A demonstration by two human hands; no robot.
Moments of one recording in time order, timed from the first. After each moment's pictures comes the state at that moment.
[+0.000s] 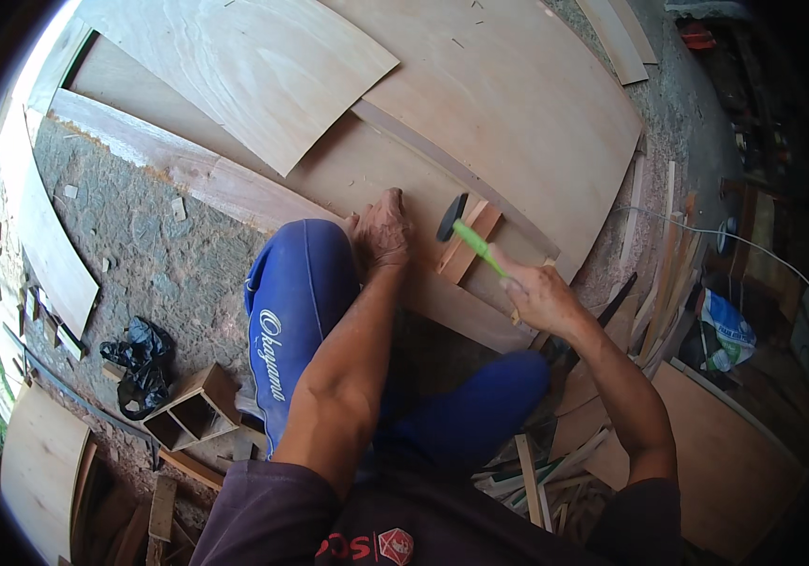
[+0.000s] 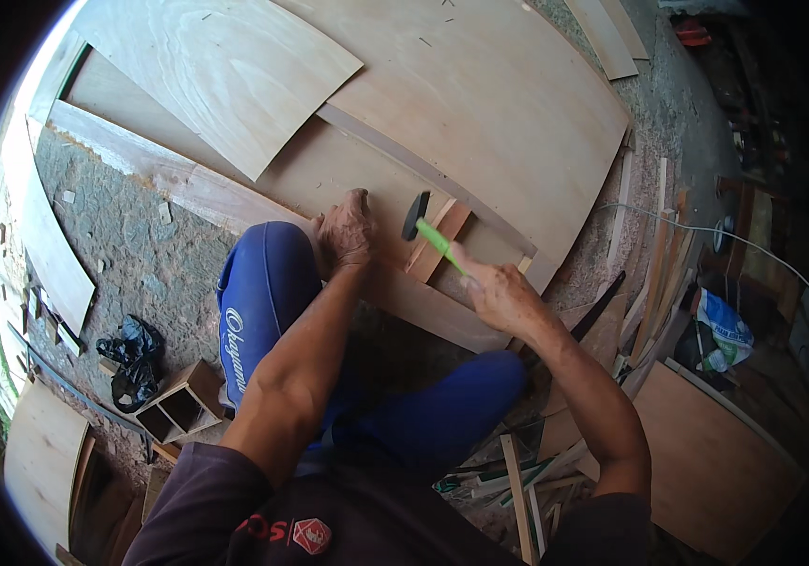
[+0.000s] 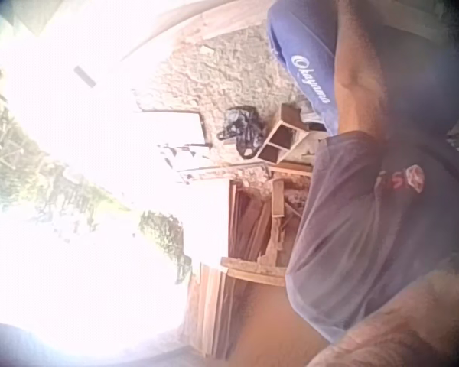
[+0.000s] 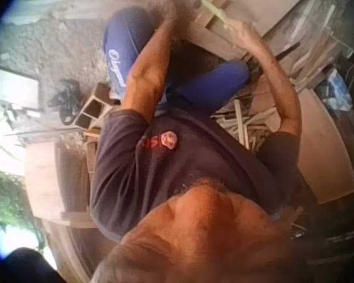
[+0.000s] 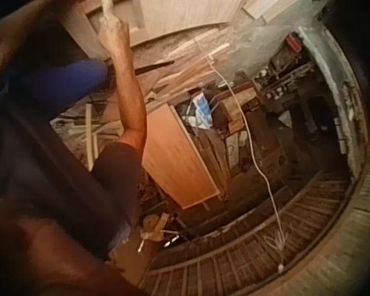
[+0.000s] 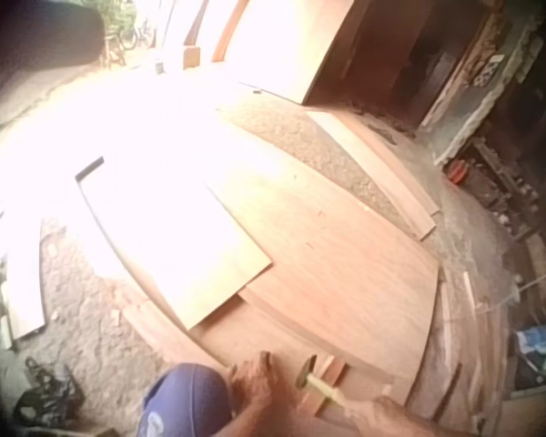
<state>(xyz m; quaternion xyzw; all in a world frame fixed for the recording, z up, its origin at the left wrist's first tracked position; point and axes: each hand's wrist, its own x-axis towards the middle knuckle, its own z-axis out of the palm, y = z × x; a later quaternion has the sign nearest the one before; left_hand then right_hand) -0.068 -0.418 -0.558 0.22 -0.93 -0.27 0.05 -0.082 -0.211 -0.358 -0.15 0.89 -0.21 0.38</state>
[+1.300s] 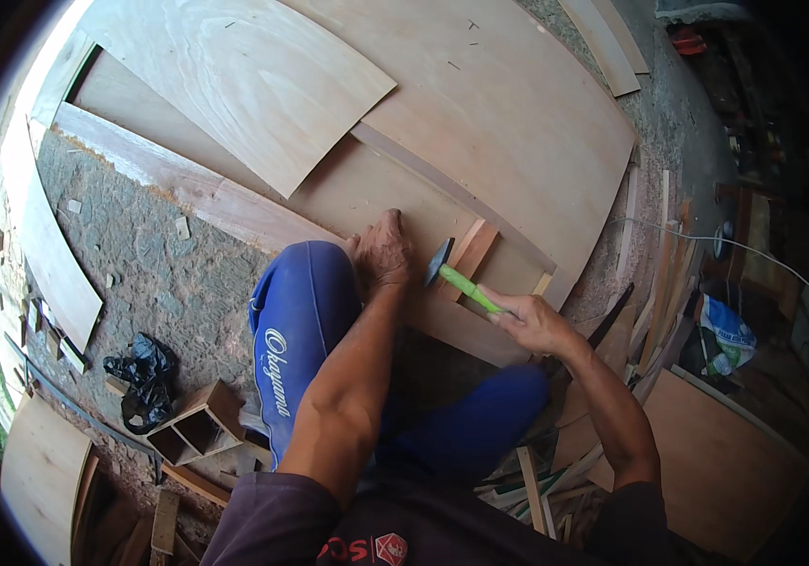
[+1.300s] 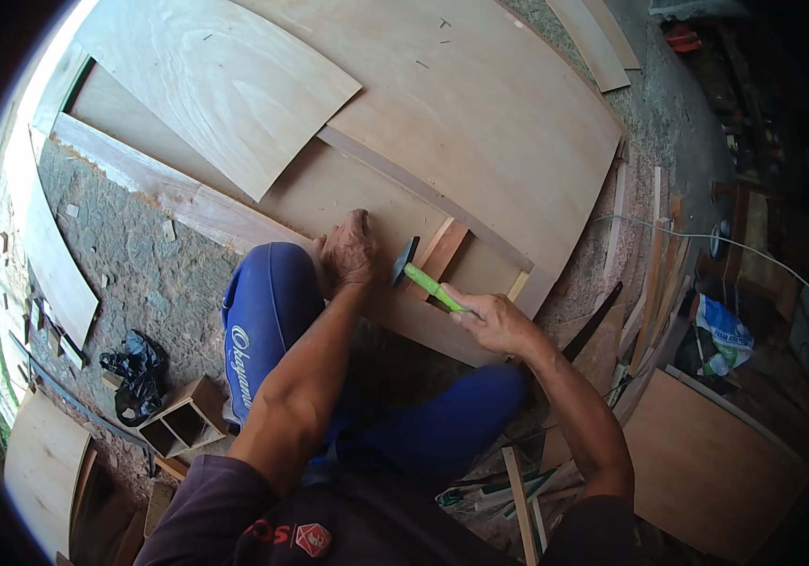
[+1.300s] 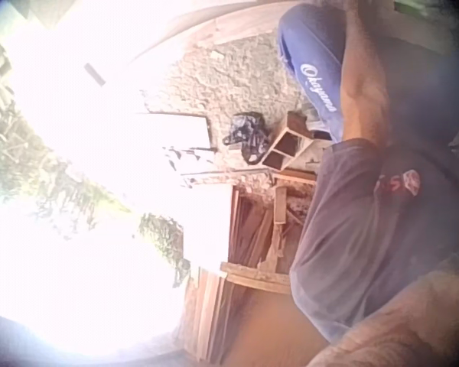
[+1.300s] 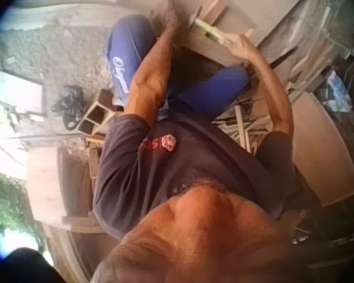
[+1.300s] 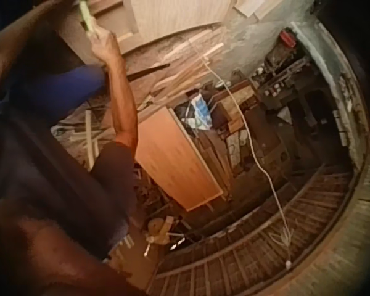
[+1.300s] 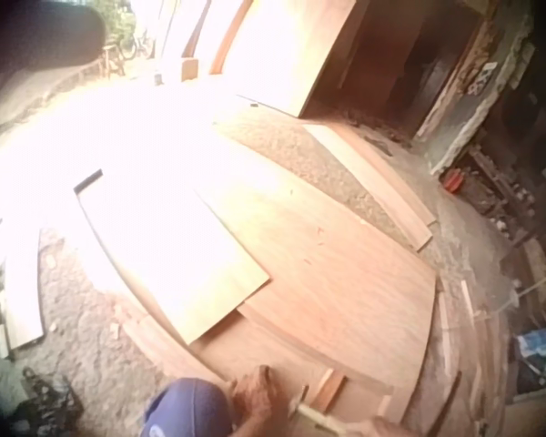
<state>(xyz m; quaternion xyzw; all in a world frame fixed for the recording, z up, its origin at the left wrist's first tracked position) -0.070 -0.425 -0.559 0.24 -0.93 -0.29 0.04 -0.063 -0.206 -0.374 -0.07 0.82 -0.33 0.47</state>
